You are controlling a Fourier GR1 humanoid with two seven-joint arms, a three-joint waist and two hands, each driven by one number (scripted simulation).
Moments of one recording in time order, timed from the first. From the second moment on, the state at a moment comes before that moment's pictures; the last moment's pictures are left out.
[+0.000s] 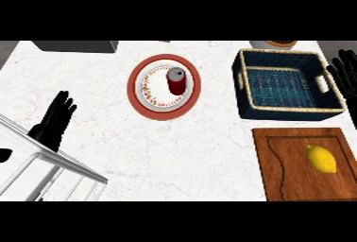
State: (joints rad) left arm -0.03 0.49 -0.17 -1.55 0.38 0.18 -0.08; right arm -0.22 -0.57 -0.03 -1.50 -0.34 0.04 -0.11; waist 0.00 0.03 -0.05
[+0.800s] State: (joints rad) left arm 0.01 0.44 -0.17 -1.55 0.35 0.29 -0.10; right arm 0.22 -0.62 -0.01 -1.74 -0.11 0.24 -0.47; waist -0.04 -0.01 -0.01
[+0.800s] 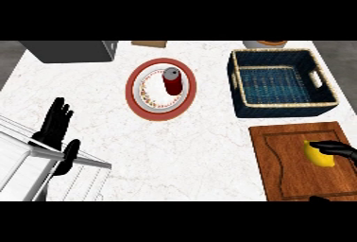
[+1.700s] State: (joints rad) left arm 0.02 0.42 -0.15 -1.60 0.31 0.33 -0.09; right arm 0.40 -1.05 -0.35 -2.07 0.11 0.31 0.12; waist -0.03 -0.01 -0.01
